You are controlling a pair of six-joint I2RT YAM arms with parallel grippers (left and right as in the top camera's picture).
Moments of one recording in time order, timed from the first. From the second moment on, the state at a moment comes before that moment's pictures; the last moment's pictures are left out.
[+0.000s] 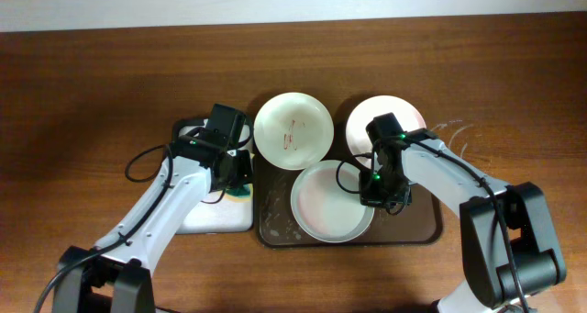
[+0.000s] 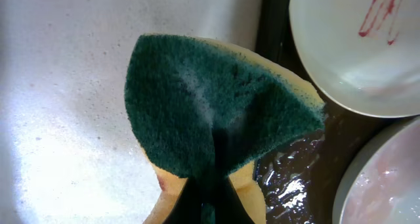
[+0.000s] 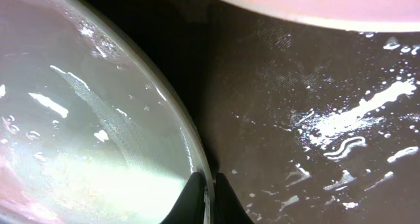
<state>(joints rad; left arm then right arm) -0.34 1.59 1.08 -0.79 -0.03 -0.46 0.27 1.78 1.01 -0.87 -0.17 0.34</state>
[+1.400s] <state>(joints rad) -0.34 1.59 1.08 -0.80 -0.04 -0.46 0.78 1.43 1.15 -0.97 0.88 0.26</state>
